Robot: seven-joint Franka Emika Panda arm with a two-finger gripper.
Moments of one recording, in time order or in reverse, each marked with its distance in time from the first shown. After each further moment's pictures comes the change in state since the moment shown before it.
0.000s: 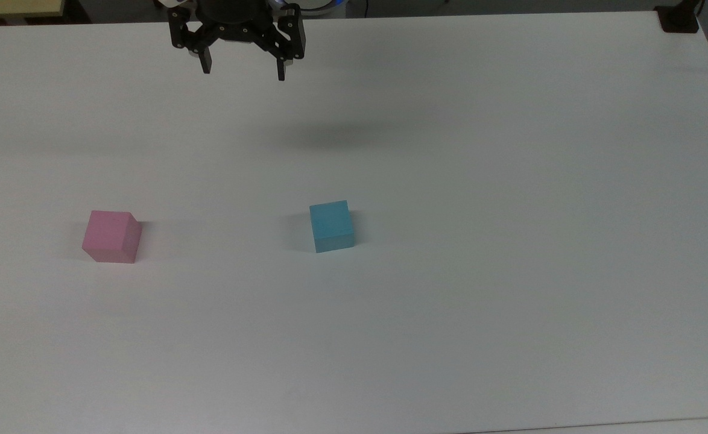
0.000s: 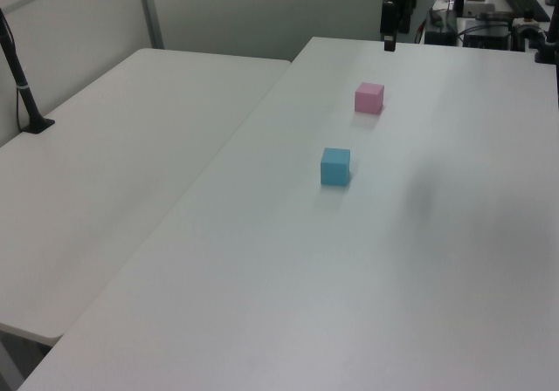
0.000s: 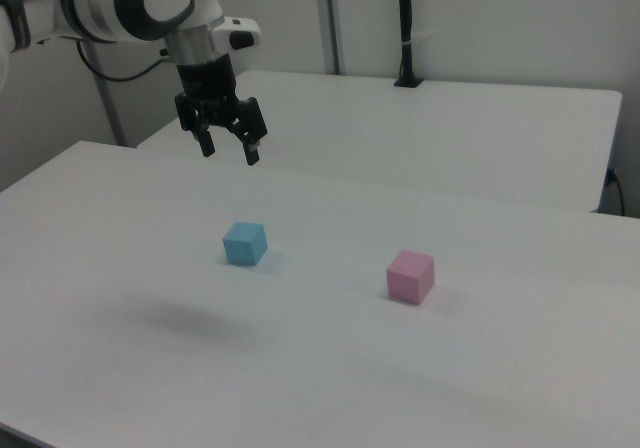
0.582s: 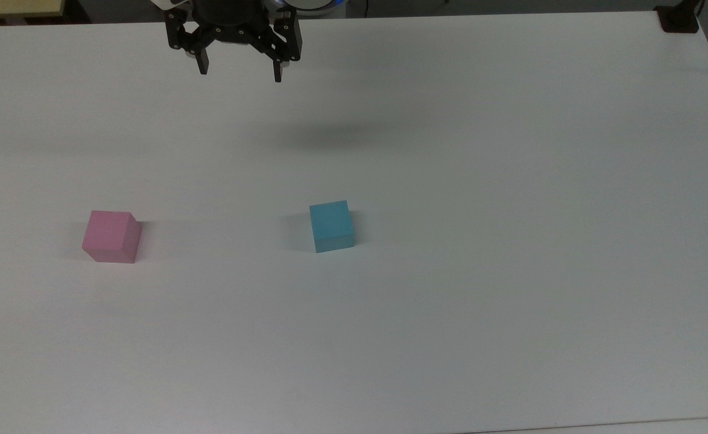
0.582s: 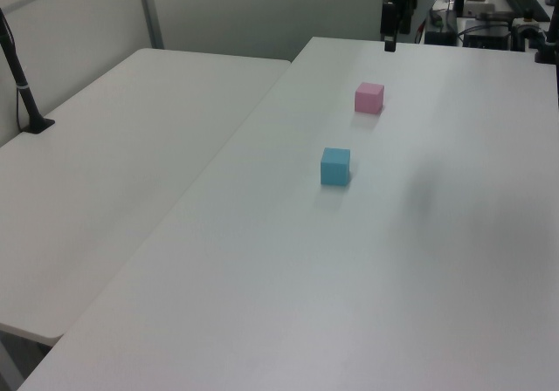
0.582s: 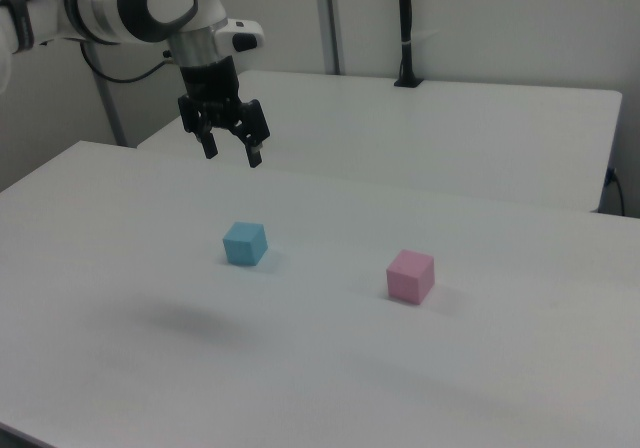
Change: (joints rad) arm -0.008 0.003 0.000 -0.001 0.000 0.000 0.004
